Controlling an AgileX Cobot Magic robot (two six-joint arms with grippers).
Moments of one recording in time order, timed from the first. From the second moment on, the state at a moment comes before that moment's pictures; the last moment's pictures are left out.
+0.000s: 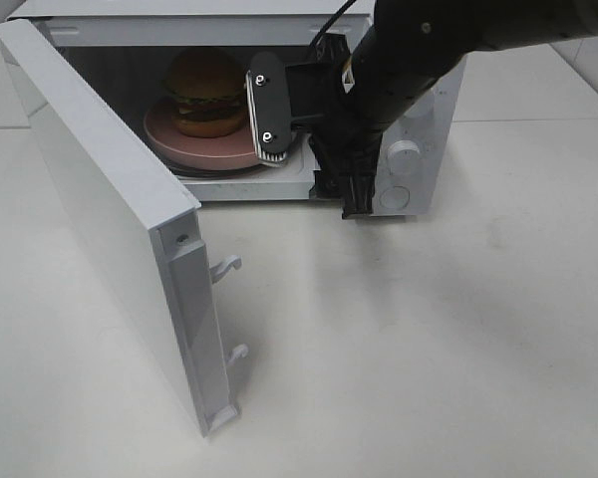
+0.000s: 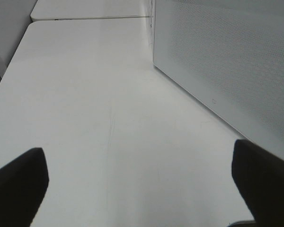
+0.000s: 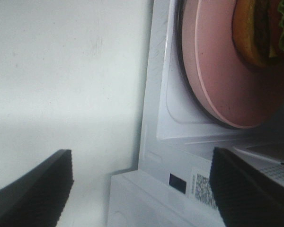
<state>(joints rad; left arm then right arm) 0.04 -0.01 -0.51 -0.10 1.08 0.09 0.62 1.85 -1.31 -0.23 0.41 -0.95</state>
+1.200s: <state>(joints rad) 0.04 -0.01 -0.51 -0.10 1.08 0.09 0.62 1.27 -0.83 -0.23 0.55 -0.36</state>
